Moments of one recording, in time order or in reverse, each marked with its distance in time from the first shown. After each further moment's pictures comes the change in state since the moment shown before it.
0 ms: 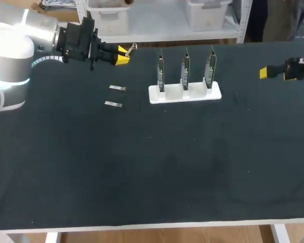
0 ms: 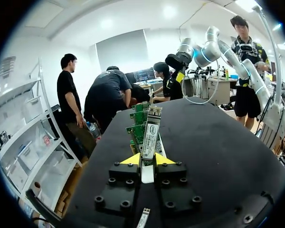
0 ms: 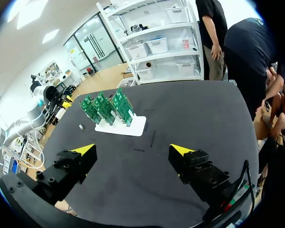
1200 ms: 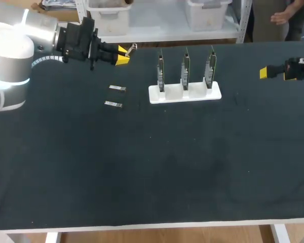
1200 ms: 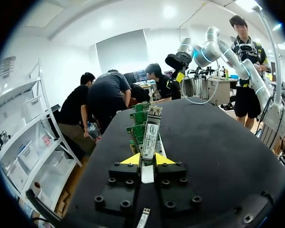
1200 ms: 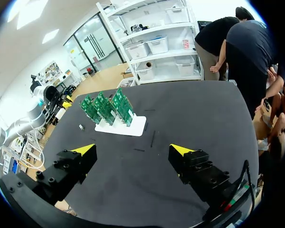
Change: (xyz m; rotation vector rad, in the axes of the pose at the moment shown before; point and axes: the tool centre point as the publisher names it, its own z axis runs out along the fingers) left arm 0.000 0.001 -0.001 -0.001 0.001 0.002; right arm 0.000 0.000 0.000 0.000 0.000 0.000
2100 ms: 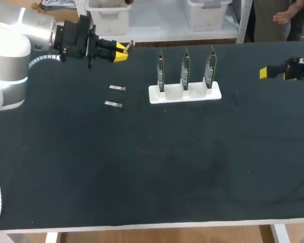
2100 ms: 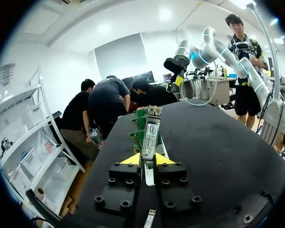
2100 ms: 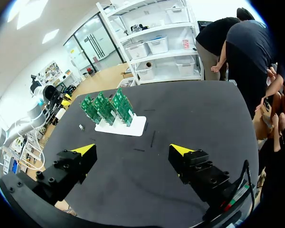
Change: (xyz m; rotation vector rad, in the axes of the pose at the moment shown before) left arm -0.002 0.006 -0.006 -0.011 -0.039 0.039; right arm 0.000 0.000 0.000 0.000 0.000 0.000
